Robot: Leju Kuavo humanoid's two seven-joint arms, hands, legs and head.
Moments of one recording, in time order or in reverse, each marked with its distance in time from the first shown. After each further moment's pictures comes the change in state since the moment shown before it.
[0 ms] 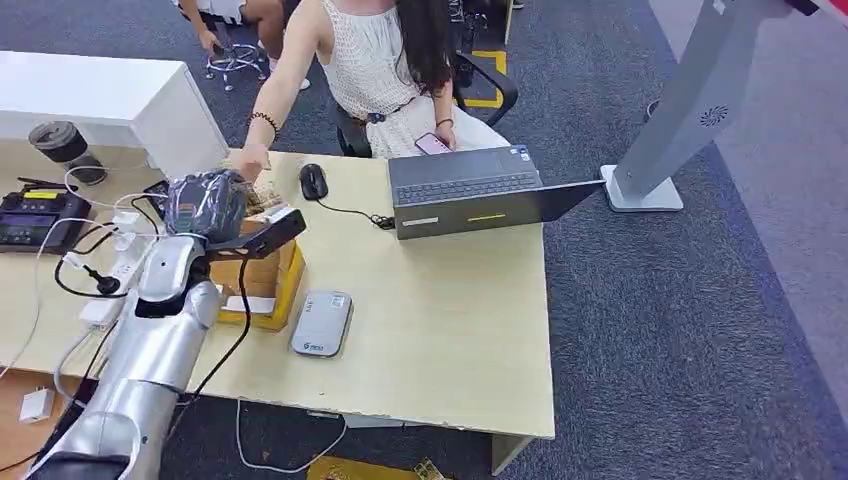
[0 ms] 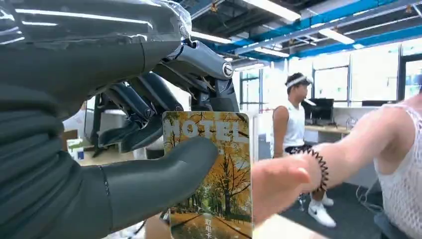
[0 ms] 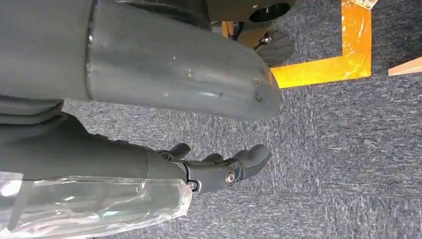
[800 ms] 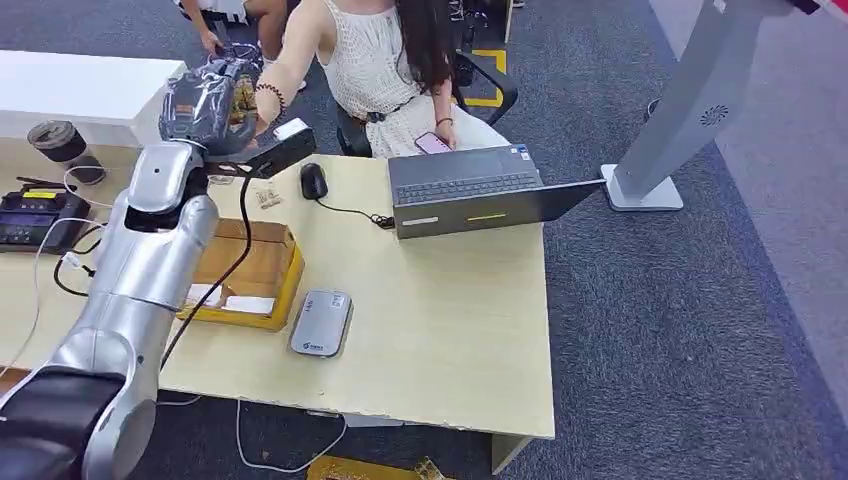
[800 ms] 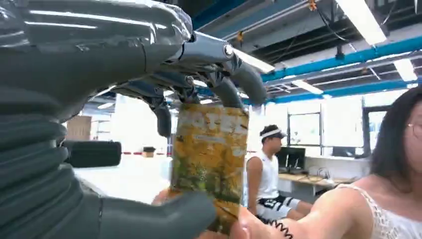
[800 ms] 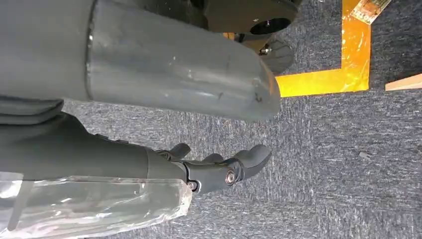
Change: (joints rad) left arm -0.292 0.000 -0.106 0.106 -0.011 -0.034 0.010; right arm -0.003 0.000 0.016 0.000 0.018 0.031 0.003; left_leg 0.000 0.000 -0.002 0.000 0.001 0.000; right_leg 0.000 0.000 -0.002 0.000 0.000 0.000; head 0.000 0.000
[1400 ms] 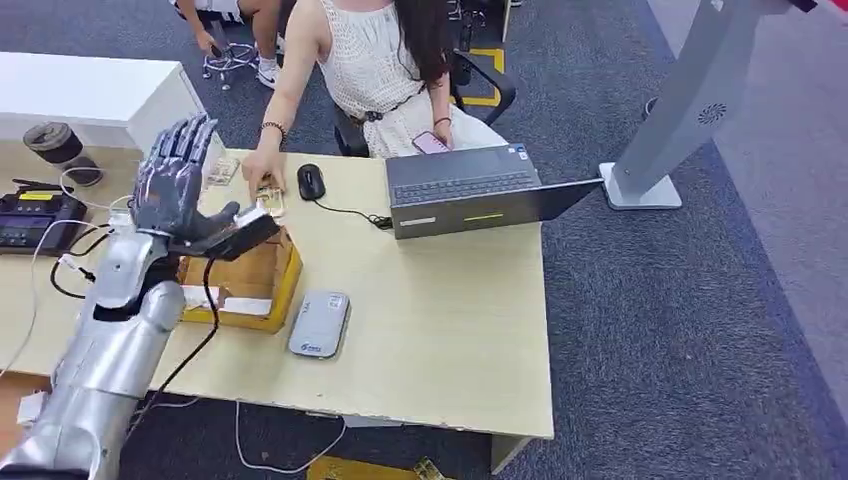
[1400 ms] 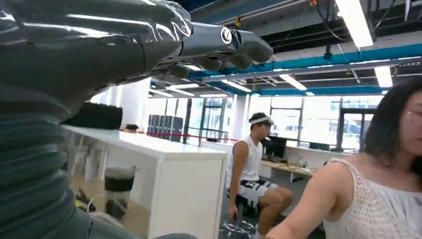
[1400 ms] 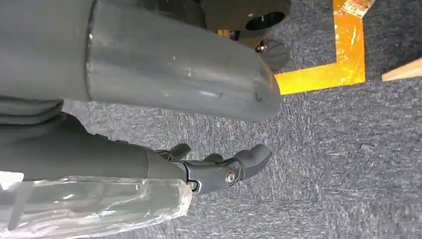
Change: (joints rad) left arm 0.454 0.169 0.069 -0.321 0.265 0.146 -0.173; right arm 0.007 0.001 -0.011 0.000 -0.067 -0.007 -0.022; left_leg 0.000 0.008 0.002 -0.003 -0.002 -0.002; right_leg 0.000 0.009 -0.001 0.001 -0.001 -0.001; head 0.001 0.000
